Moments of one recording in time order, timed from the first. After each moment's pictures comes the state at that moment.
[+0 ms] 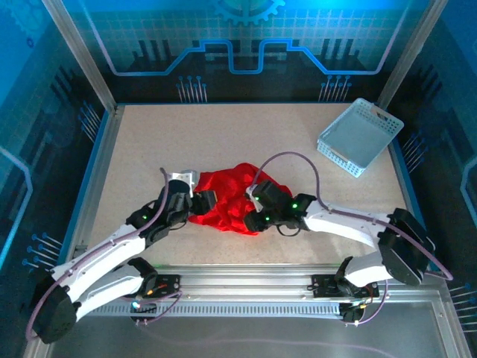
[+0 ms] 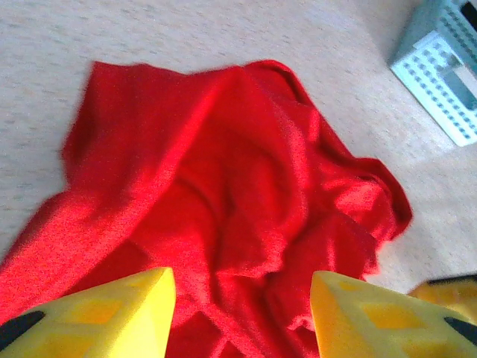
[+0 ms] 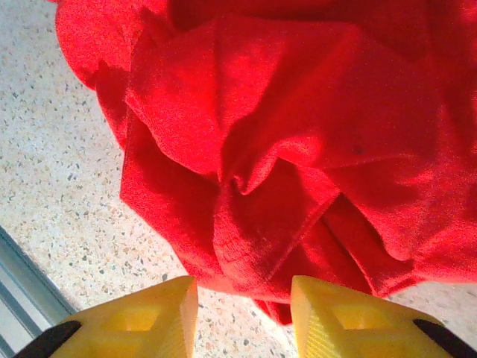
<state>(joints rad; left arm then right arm) -0.58 0.91 0.54 -0.26 -0.06 -0.69 0.91 1.41 0.83 -0.42 -0.07 0.38</state>
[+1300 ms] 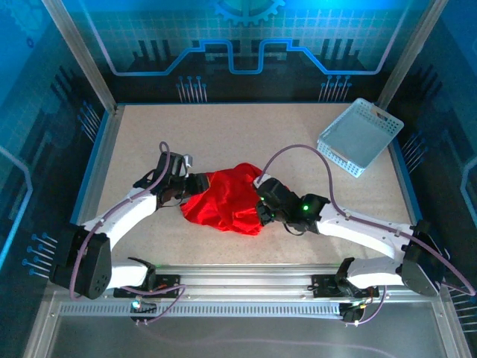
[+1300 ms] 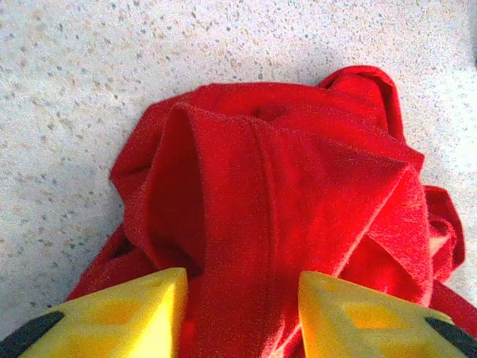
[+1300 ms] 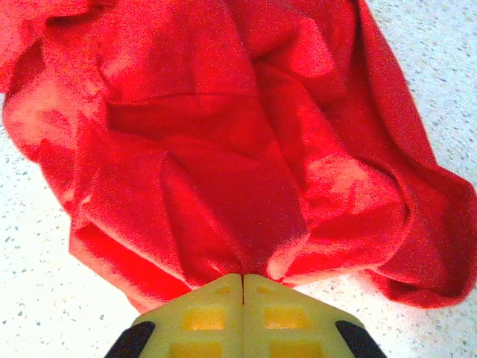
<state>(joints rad) -0.27 1.30 0.75 -0.32 0.27 -0.61 0.94 1.26 0.87 -0.53 0.24 0.38</state>
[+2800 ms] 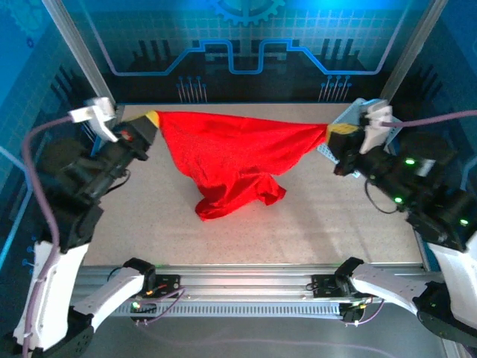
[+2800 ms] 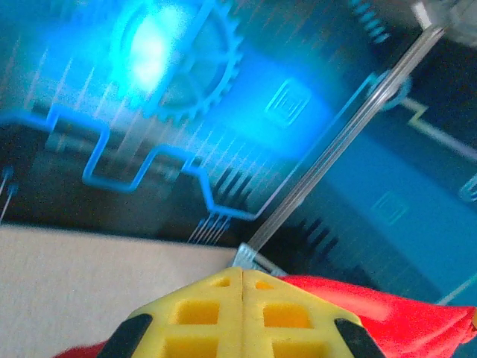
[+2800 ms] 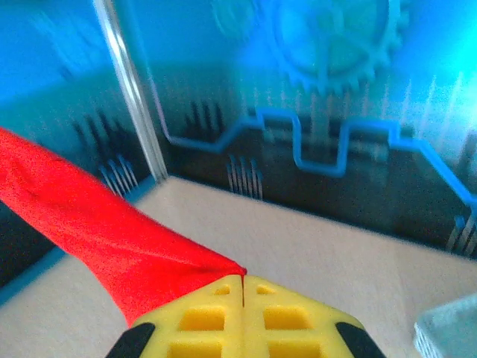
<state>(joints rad) -0.27 0.85 1.48 -0.50 0.18 -0.61 0.65 0.96 1.78 -0.93 0.12 0.12</state>
